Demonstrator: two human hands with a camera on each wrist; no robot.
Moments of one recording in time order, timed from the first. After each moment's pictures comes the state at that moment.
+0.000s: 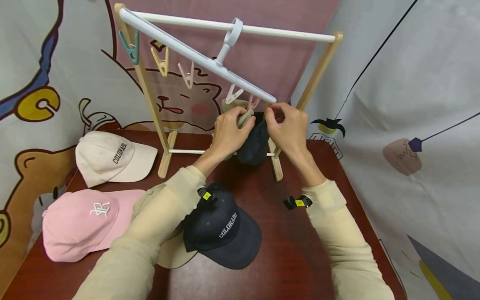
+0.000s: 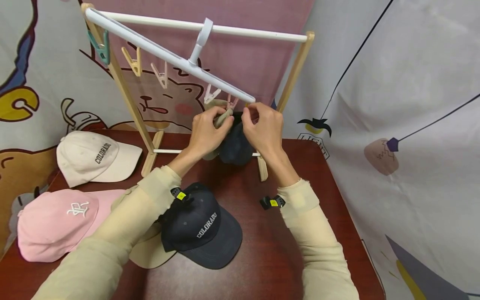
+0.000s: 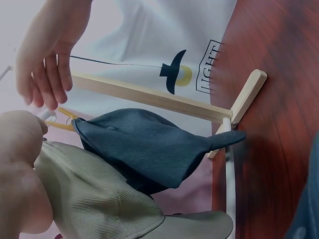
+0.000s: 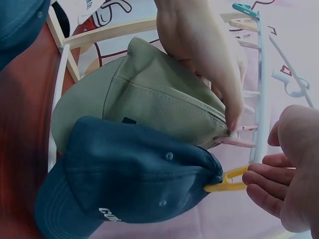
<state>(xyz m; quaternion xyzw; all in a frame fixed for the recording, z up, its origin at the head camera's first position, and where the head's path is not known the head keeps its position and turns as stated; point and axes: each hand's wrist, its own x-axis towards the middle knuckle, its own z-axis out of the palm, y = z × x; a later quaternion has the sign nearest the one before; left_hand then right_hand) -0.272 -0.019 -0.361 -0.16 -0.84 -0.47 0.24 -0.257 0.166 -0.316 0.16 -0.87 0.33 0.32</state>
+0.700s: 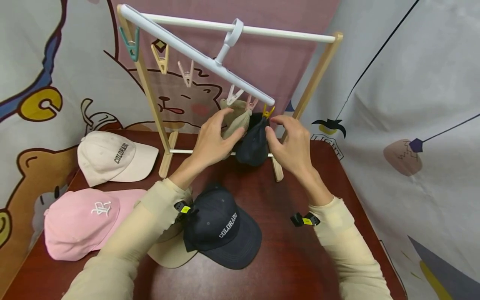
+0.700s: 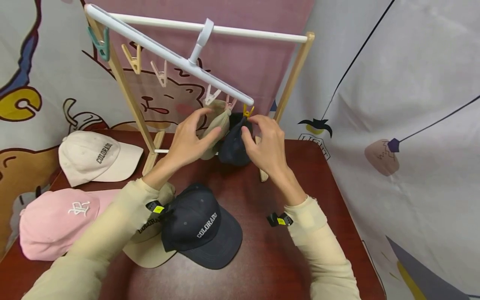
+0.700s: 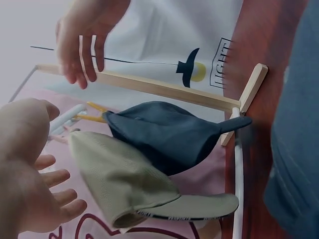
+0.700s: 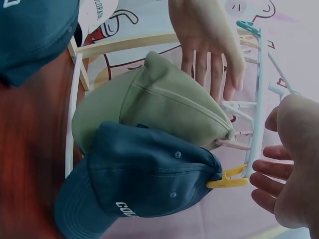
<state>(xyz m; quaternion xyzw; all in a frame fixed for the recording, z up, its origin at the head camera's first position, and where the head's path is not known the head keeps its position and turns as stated) -0.235 -0.067 -0.358 -0.18 -0.85 -0.47 0.16 -0.222 0.181 -0.337 0.22 -0.86 0.33 0.33</state>
